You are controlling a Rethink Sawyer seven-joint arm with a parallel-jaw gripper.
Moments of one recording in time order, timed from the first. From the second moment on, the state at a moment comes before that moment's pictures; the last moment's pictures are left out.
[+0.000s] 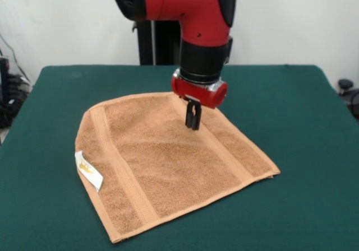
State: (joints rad) arm -0.30 -0.52 0.19 1.68 -0.64 0.38 2.76
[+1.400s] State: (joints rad) arm -0.23 -0.45 0.14 1.63 -0.56 0.40 2.76
